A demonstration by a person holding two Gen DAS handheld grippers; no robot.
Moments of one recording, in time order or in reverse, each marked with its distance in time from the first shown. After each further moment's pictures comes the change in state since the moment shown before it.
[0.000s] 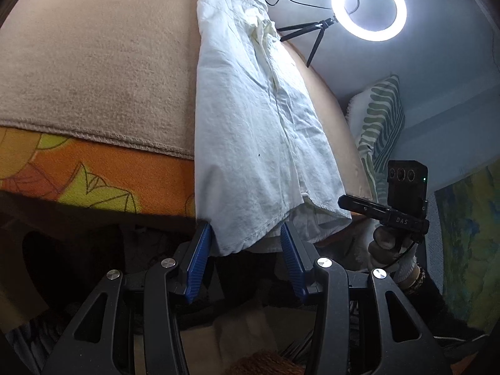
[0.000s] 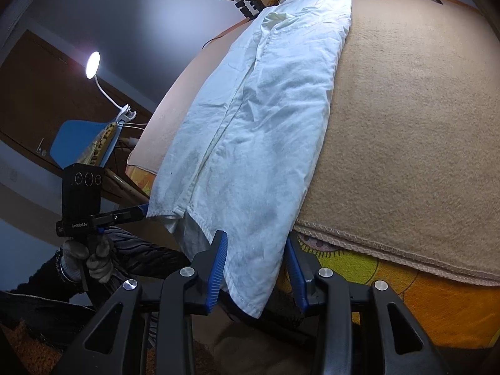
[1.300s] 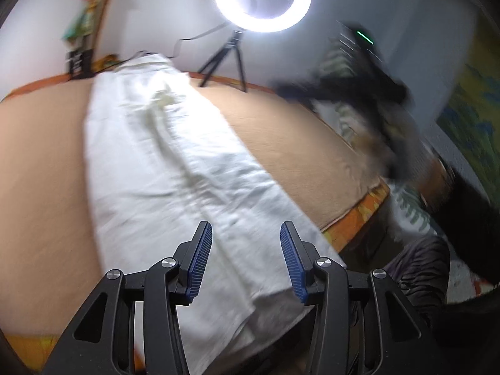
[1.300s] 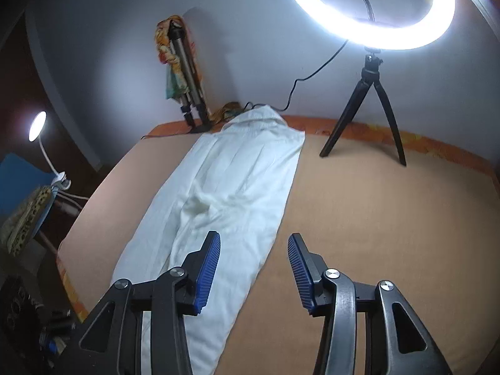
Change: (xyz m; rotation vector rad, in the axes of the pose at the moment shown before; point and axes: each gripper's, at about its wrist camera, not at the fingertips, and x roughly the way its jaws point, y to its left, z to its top) left arm 0.022 -0.094 0.050 0.471 -0.158 0.087; right arm -0.058 -0.011 0.170 -0.122 -0.269 -0.345
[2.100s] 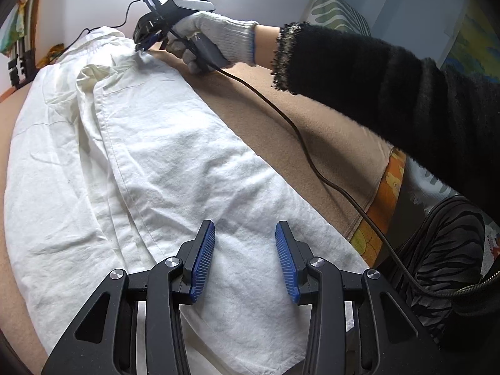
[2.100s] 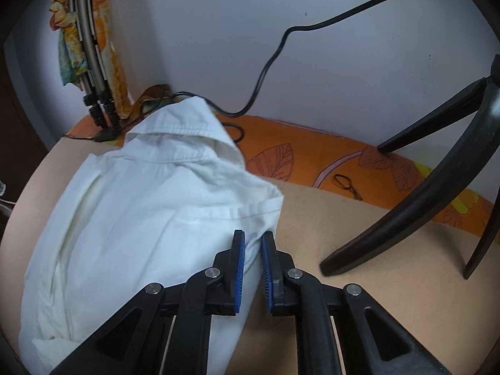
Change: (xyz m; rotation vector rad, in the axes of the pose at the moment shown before) left arm 0.124 -0.035 0.024 0.180 0.202 0.002; right arm 0.253 -0.086 0.160 -0.076 0.061 -0.221
